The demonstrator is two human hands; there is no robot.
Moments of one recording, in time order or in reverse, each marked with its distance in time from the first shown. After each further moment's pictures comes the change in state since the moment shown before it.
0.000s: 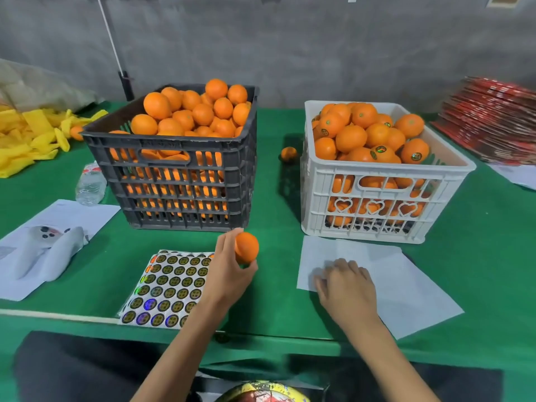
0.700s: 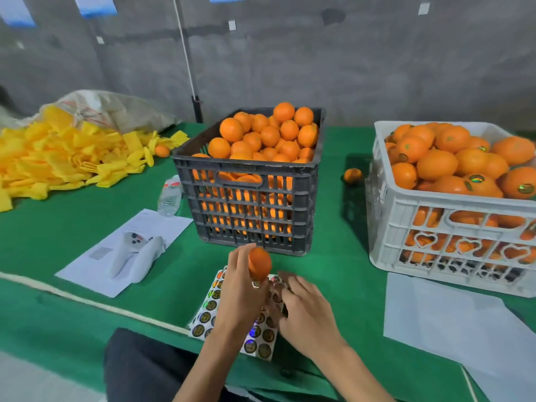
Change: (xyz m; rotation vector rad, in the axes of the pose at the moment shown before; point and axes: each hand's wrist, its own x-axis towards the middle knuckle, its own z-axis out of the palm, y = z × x) left_hand -0.003 -0.030 -0.078 0.094 0.195 -0.063; right_hand 0.034 -0.166 0.023 0.355 0.097 -0.498
